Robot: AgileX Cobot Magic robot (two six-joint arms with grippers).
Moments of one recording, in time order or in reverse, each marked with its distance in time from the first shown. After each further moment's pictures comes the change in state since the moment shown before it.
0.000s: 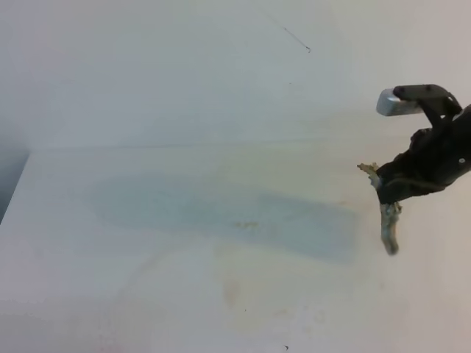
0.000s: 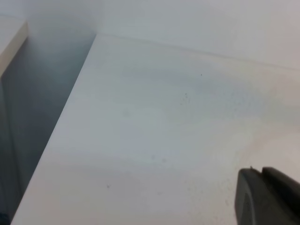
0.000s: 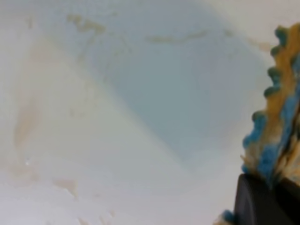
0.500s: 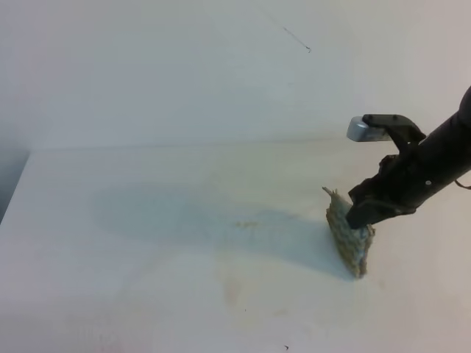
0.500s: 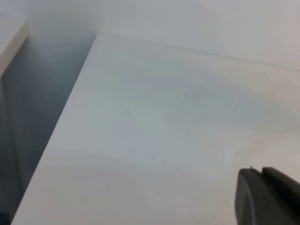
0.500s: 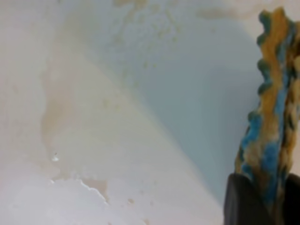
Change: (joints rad) left arm 0.000 0.000 0.000 0.000 0.000 0.000; right arm 0.038 0.075 0.014 0.052 -0.003 -0.037
